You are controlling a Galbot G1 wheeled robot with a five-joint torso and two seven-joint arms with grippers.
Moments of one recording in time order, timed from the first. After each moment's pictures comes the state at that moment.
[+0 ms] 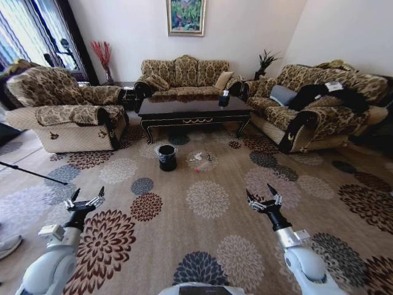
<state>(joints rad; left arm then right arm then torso) 1.71 -1.09 -0.94 -2.10 -0.57 0.01 -0.09 -1.59 1.14 0.73 1.90 0.35 0.38 -0.21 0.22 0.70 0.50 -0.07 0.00</state>
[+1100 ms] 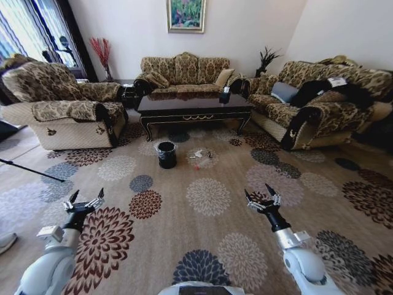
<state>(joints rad) 1.73 -1.08 -0.94 -2.10 -0.57 0.02 -0.10 -1.60 1.14 0.72 1.91 0.38 0.38 -0.23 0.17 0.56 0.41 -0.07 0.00</state>
